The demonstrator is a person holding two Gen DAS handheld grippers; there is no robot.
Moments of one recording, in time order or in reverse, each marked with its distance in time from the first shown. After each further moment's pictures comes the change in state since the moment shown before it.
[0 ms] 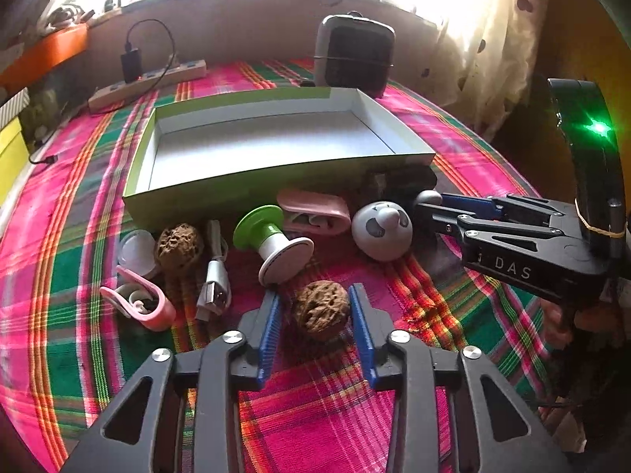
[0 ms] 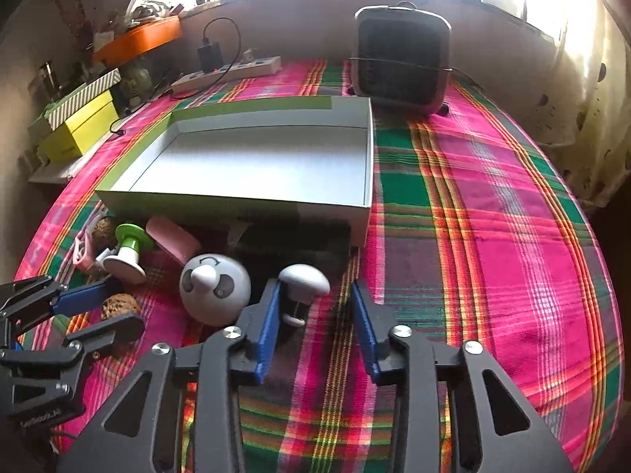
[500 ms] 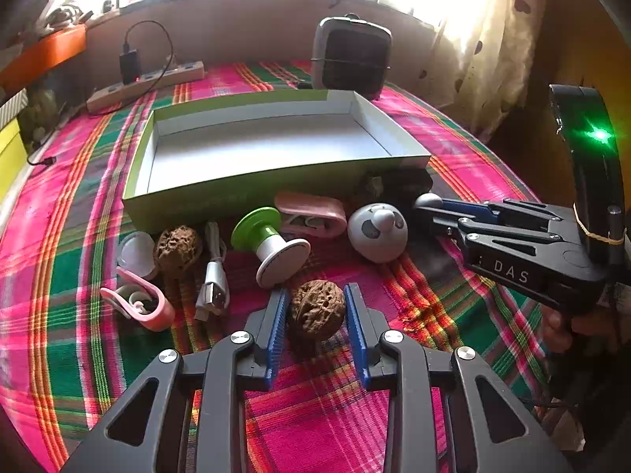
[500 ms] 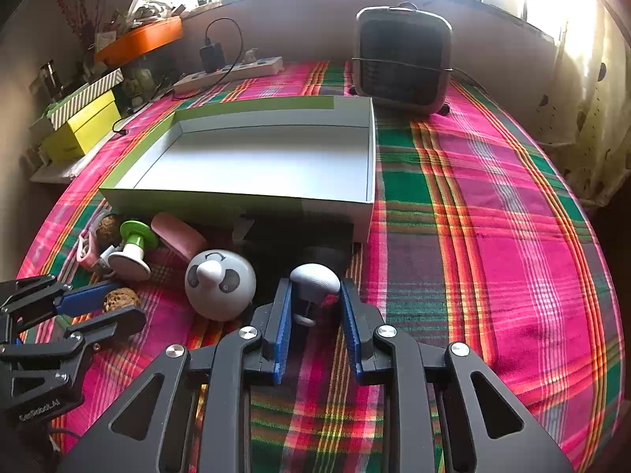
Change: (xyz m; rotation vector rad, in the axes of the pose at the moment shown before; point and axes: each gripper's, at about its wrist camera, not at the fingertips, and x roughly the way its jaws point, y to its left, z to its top) left arm -0.002 0.001 0.001 0.003 -0.009 -0.009; right arm -0.001 0.001 -0.003 0.001 -0.002 0.007
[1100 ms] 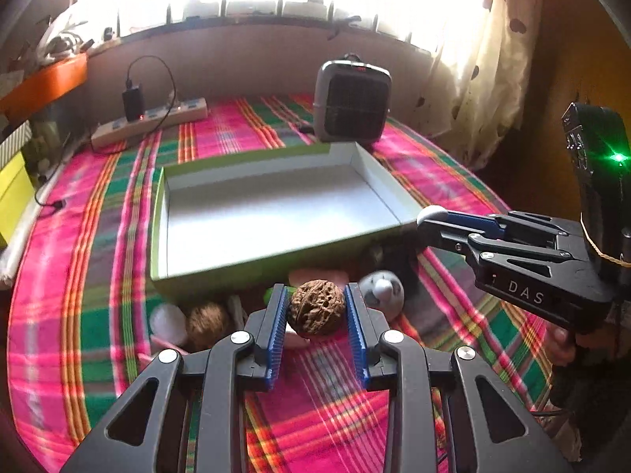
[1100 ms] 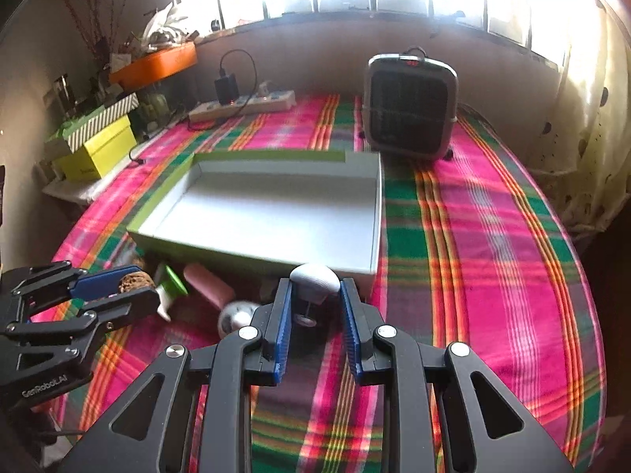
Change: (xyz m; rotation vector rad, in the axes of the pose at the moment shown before) left arm -0.026 0.007 0.039 0.014 -0.082 -0.002; right arm -0.030 0.003 0.032 -0.021 -0.083 0.029
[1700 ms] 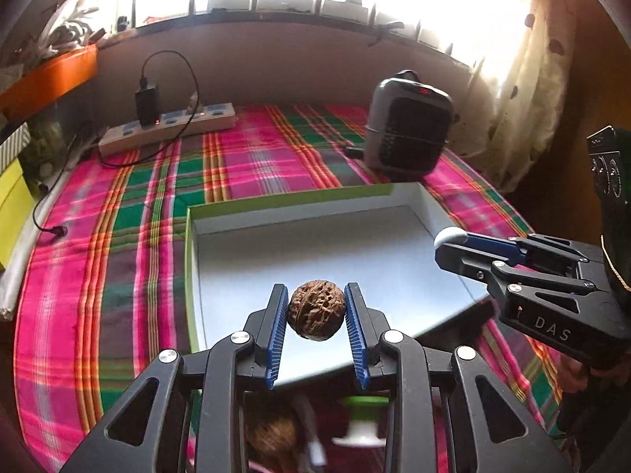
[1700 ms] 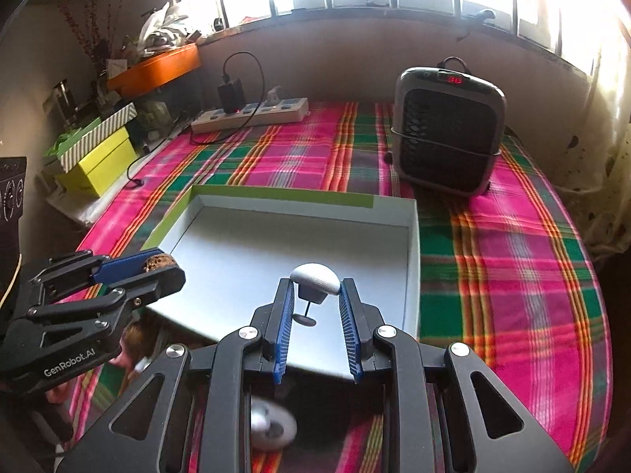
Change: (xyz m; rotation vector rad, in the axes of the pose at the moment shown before) left arm 0.047 0.051 0.053 -0.066 0.010 0.050; right arm 0.048 0.006 0.052 -0.002 0.027 0.049
